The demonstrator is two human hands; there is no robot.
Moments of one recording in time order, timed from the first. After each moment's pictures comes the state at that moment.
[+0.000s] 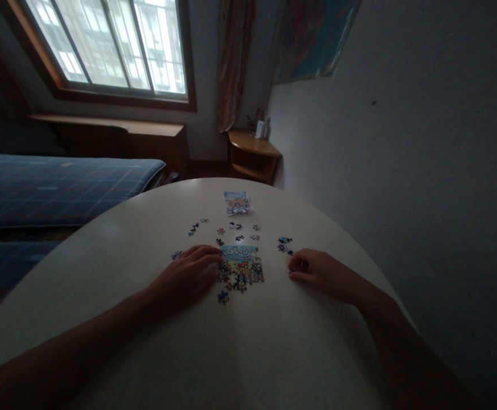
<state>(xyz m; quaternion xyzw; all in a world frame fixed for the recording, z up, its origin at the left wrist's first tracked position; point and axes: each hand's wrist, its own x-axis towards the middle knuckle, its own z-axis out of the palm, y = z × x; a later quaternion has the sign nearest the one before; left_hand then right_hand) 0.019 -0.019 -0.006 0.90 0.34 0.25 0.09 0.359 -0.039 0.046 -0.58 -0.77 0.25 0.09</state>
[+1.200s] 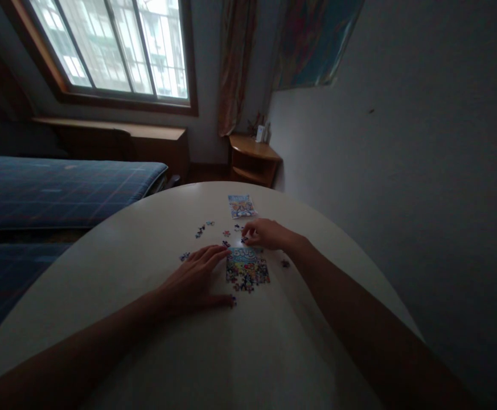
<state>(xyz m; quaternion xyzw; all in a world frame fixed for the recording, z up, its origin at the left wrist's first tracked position) 0.017 -0.022 -0.004 0.90 0.38 0.17 0.13 0.259 0.065 0.055 -0.52 -0.84 0.14 -0.01</state>
